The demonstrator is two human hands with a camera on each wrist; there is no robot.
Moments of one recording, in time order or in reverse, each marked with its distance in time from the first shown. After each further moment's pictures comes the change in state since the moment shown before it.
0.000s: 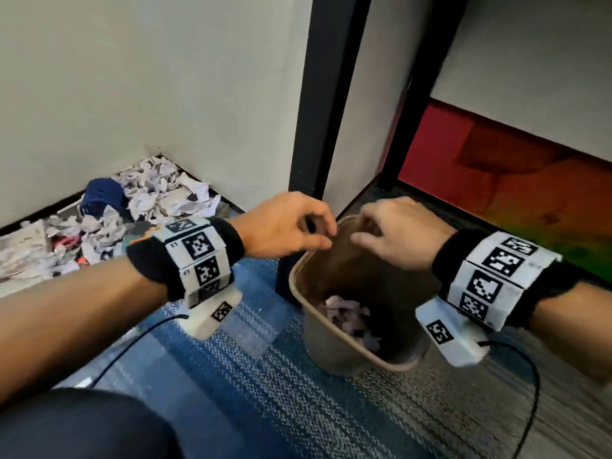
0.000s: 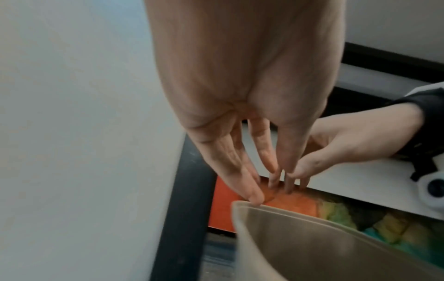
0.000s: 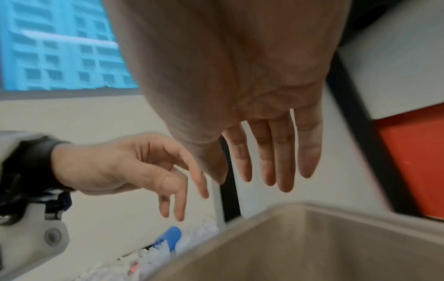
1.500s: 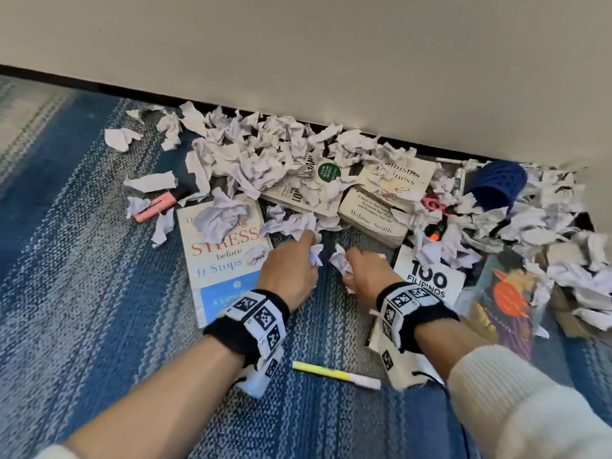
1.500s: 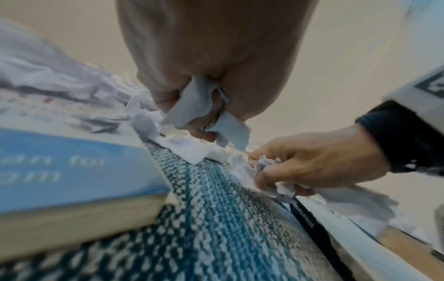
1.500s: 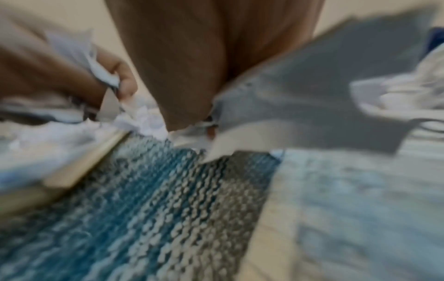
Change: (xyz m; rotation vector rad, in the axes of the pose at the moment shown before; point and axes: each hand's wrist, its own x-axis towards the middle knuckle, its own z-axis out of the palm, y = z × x) left_hand -0.439 -0.380 -0.028 0.002 0.843 -1.259; right_hand 0.245 -0.551 0.339 -0.182 -0.583 -0.745
